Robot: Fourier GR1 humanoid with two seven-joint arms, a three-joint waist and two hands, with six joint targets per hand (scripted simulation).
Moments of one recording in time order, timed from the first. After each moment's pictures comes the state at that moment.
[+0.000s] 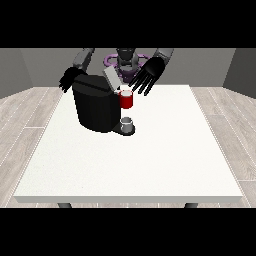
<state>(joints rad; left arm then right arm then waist) -1.13 0.42 0.05 -0.63 -0.76 -0.21 -0.15 -0.28 -0.04 -0.08 -1.31 -0.04 -0.18 -0.10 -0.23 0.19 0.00</state>
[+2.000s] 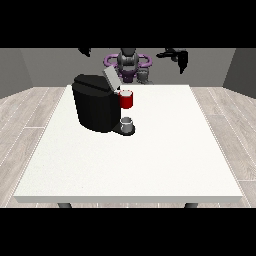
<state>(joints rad) -0.48 0.03 0.32 -0.92 -0.15 -0.31 -0.19 -0.26 -0.18 -0.04 -1.45 -0.06 0.02 0.06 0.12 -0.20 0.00</state>
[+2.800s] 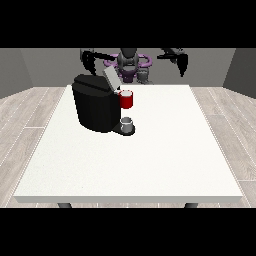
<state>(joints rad) -0.32 0.03 0.19 -1.26 -0.02 -0.26 -0.07 -0.43 -0.18 -0.10 -1.25 -0.07 0.06 0.00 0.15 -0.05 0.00</state>
